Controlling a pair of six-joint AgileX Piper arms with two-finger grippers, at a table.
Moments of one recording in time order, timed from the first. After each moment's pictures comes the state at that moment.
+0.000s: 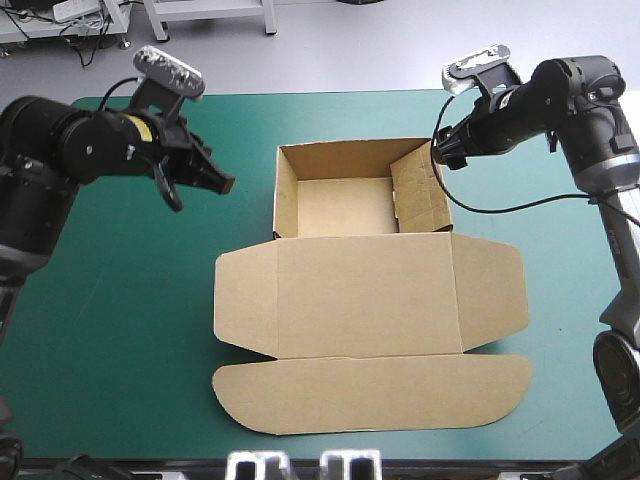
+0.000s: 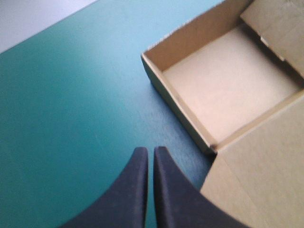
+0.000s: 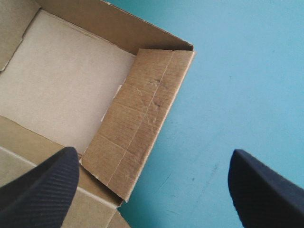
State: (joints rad) left arm -0.40 1.42 -1.80 0.01 1.25 0.22; right arm 0.22 1.67 -1.89 0.12 1.25 -0.28
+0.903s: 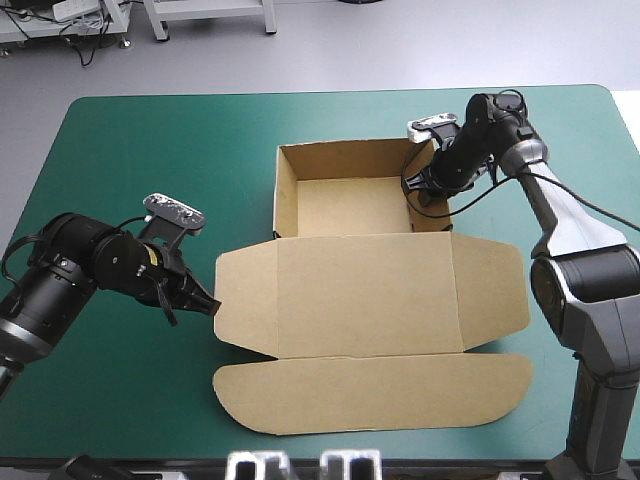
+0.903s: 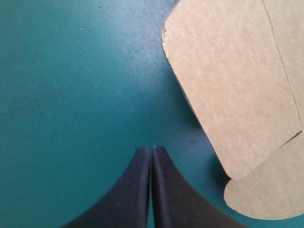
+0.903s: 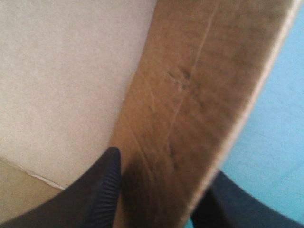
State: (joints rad) left arm -0.40 1.17 -1.12 0.02 1.23 0.10; right arm 0.21 2.06 -1.89 0.21 1.24 -0.27
